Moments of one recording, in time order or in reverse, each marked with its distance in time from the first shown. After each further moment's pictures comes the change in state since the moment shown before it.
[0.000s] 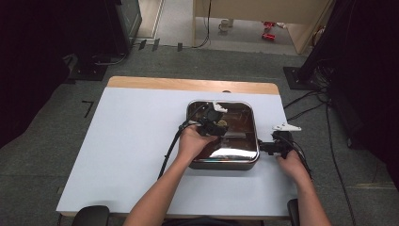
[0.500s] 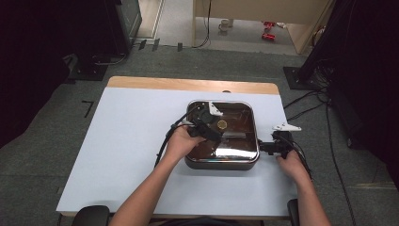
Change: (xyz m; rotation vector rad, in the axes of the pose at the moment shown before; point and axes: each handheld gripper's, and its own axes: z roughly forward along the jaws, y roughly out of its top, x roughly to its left) left arm 0.003 -0.010 -0.030 0.059 0.034 0.148; right arm 0.000 0.000 0.000 0.002 0.000 0.001
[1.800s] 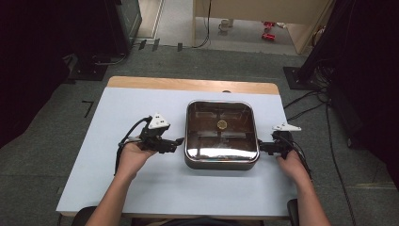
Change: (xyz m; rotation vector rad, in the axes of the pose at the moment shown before) left arm 0.050 -0.116 -0.080 -0.176 0.040 -0.127; right arm 0.000 0.000 0.000 0.000 -0.001 -0.001
